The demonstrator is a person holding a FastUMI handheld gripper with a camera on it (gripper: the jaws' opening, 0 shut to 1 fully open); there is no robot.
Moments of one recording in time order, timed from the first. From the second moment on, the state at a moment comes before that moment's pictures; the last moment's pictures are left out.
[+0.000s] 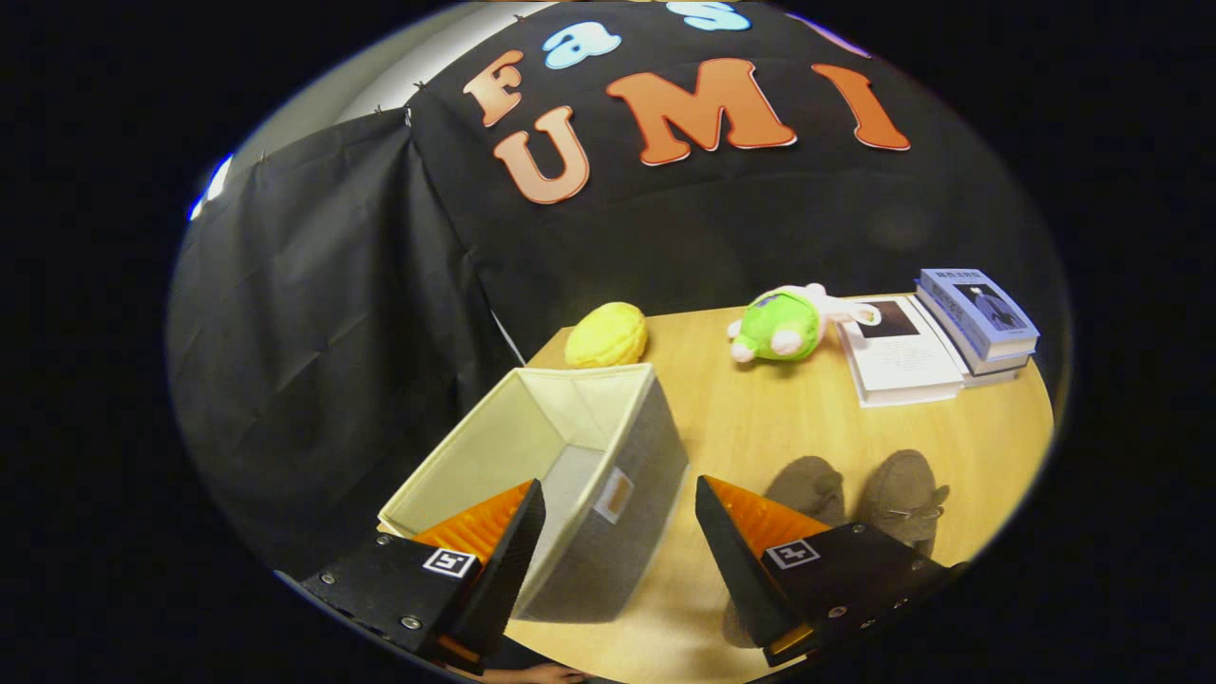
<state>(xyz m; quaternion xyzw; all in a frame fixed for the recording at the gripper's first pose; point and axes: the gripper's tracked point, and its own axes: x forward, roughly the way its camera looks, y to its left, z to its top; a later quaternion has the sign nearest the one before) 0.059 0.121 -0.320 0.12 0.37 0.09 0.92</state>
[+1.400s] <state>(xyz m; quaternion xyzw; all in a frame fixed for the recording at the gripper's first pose) 0.012 0.000 -0.444 0.03 0.48 -0.07 0.87</state>
